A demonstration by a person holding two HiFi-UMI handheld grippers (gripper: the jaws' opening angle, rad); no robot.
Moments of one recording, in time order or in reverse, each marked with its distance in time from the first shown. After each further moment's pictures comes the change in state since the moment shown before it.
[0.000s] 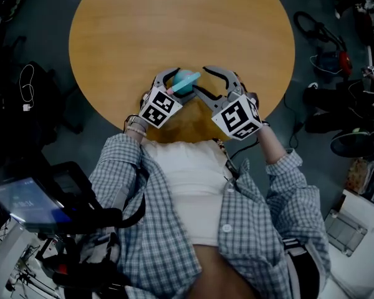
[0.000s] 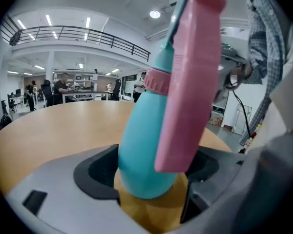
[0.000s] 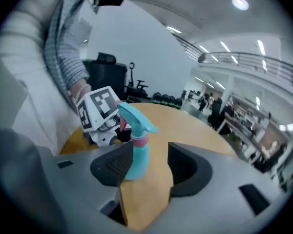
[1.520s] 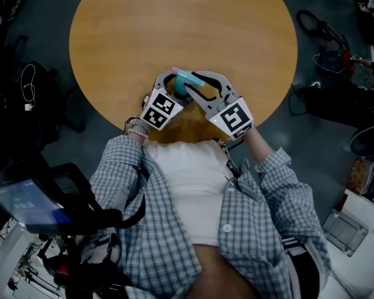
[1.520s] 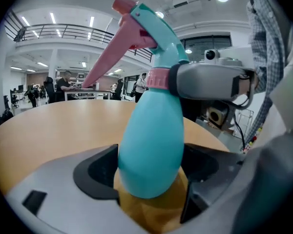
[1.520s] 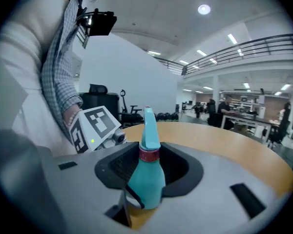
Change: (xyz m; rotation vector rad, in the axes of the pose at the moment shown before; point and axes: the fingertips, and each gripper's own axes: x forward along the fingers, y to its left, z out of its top) left arm -0.009 -0.004 0.003 -0.023 -0.003 0.010; right arm 0.014 0.017 0.019 0.257 -0.320 0.011
